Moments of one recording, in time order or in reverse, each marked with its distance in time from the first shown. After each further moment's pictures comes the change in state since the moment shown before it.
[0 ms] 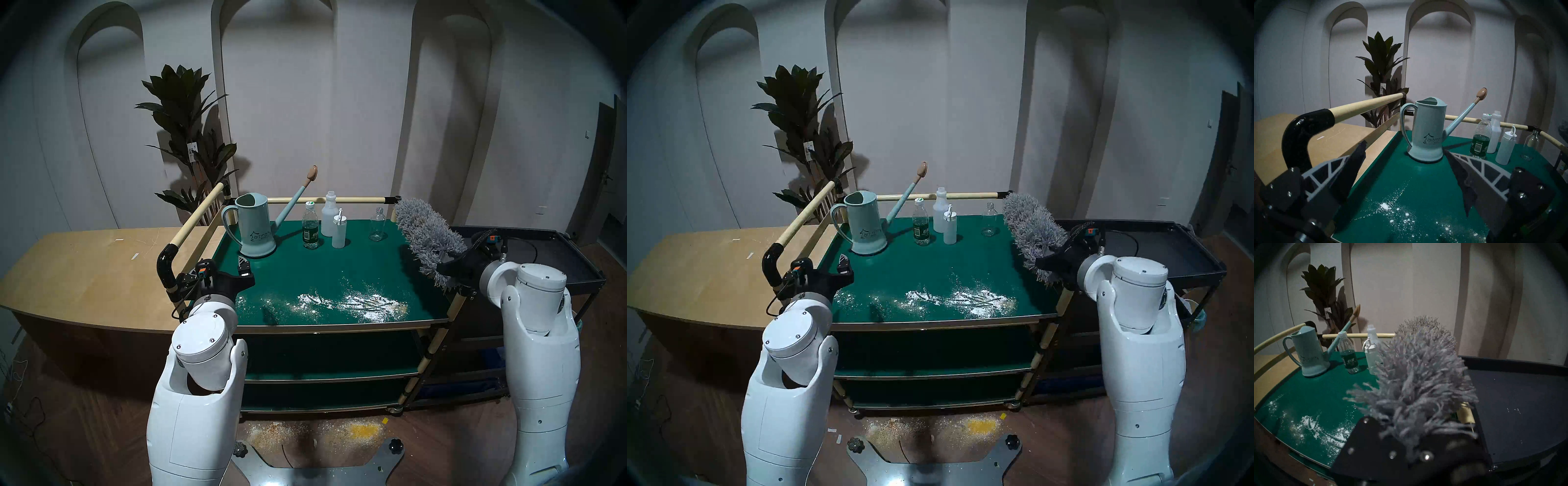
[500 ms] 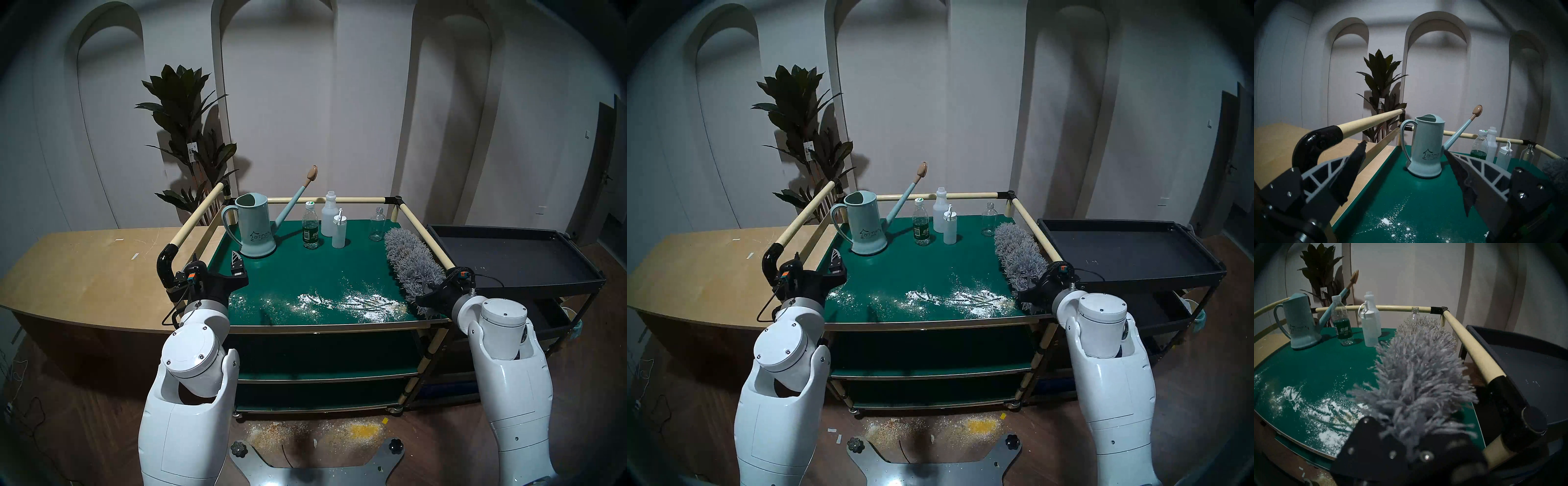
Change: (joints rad) left arm 0.043 0.028 -0.024 -0.017 -0.020 -0.137 -0.048; right arm -0.062 -0.029 -0.094 0.174 -0.080 -0.215 -0.044
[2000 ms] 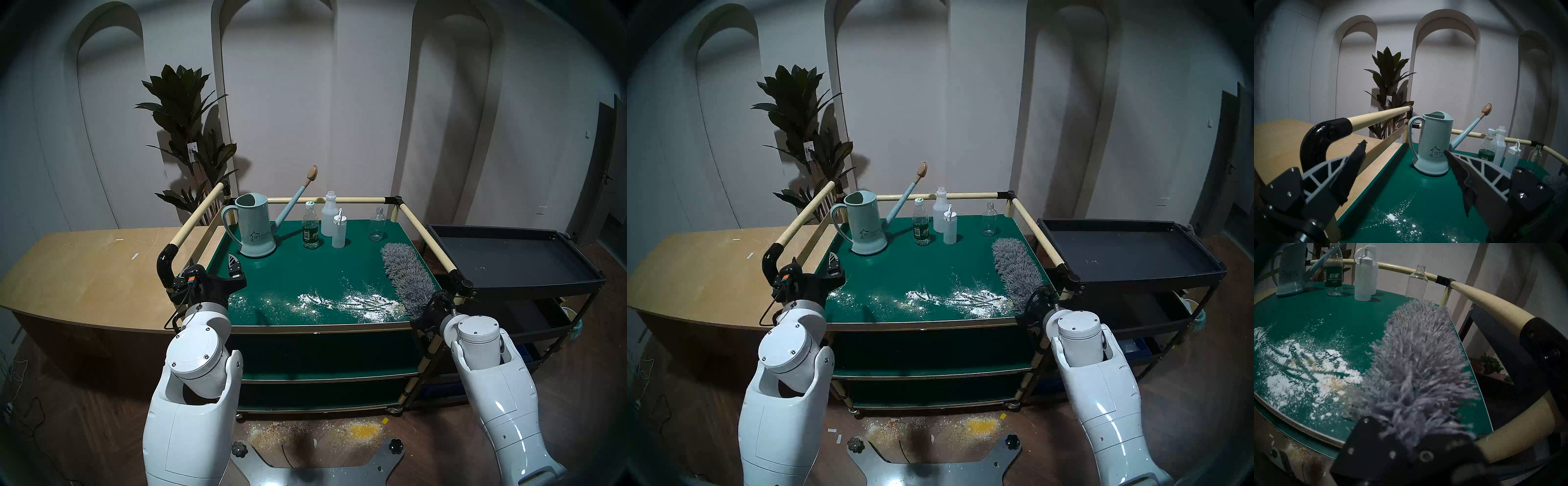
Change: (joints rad) left arm -0.008 -0.019 0.006 0.022 0.005 0.003 0.066; right arm 0.052 0.065 -0.112 0.233 -0.137 -0.083 -0.038
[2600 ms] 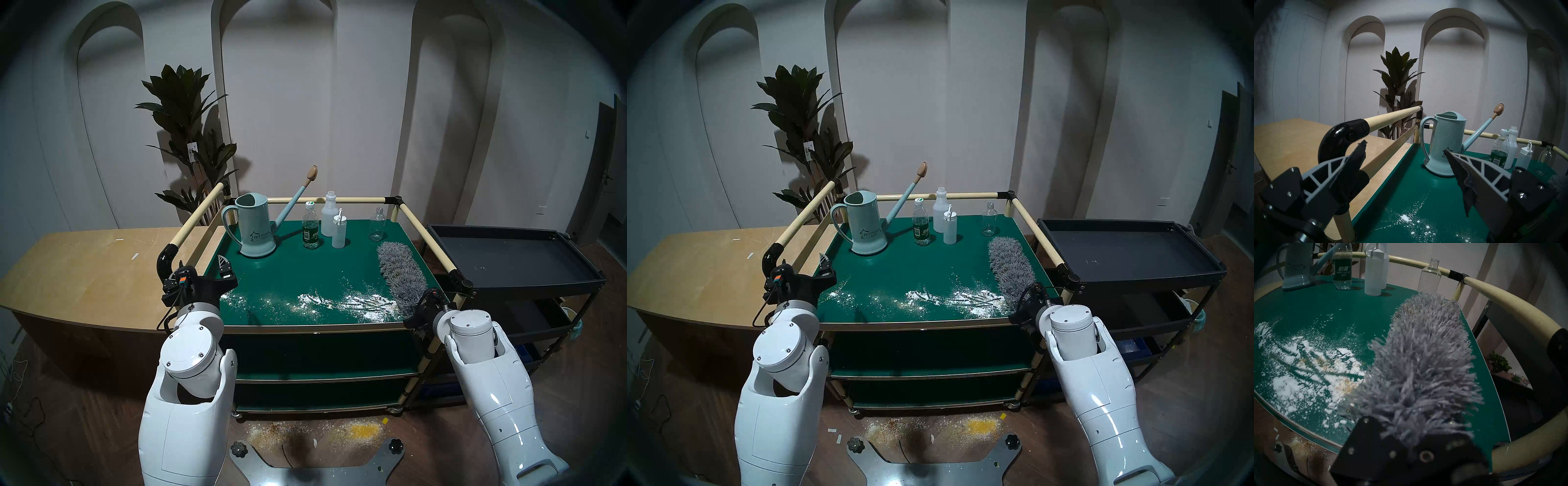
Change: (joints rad) left arm 0.011 0.002 -0.031 -0.015 0.000 0.009 0.033; right arm 0.033 0.003 -0.047 0.004 -0.009 0.050 0.029
